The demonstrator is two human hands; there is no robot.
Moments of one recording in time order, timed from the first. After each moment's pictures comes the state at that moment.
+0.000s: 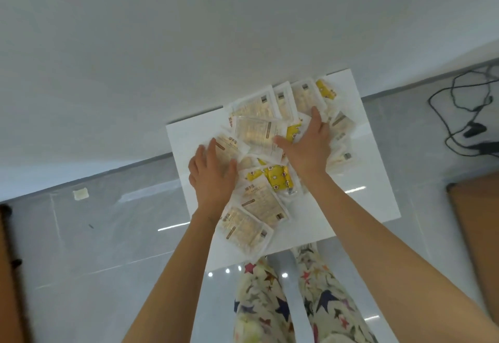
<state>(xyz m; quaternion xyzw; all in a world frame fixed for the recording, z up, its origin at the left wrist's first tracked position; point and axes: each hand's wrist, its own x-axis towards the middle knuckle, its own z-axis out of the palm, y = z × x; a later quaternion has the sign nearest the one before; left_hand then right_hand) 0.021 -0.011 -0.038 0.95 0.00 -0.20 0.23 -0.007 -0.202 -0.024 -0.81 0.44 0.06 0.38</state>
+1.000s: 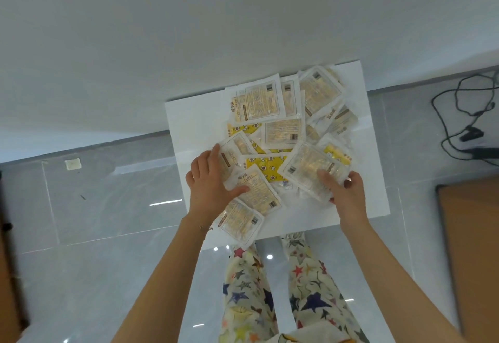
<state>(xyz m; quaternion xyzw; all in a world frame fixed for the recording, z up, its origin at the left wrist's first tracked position) -0.020 0.013 -0.036 0.95 -0.10 -0.24 0.18 -0.129 -0.230 -0.020 -0.54 0.58 0.04 0.61</state>
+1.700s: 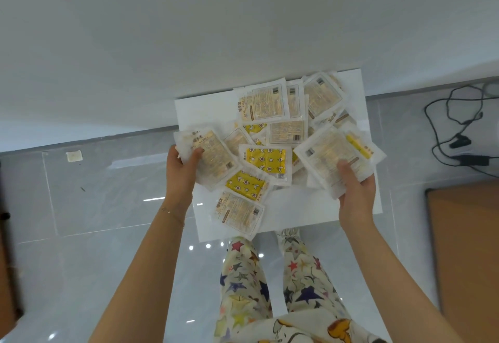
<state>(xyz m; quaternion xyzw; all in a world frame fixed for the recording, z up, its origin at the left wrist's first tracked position) 0.020 0.046 -0.004 0.71 0.28 -0.23 0.60 -0.113 -0.224 0.025 -0.48 0.53 -0.09 0.70</state>
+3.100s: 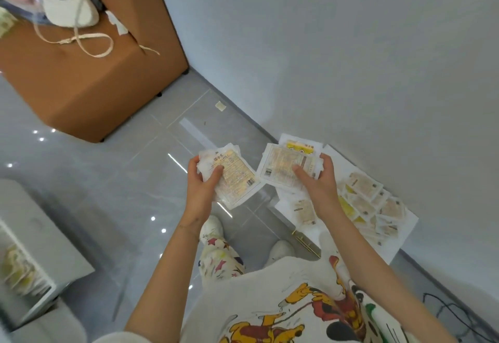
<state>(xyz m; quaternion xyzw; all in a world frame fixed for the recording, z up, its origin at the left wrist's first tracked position) -0.222 0.251 0.299 0.53 0.45 0.10 0.71 -0.092 0.049 0.315 -0.73 0.07 0.28 0.61</state>
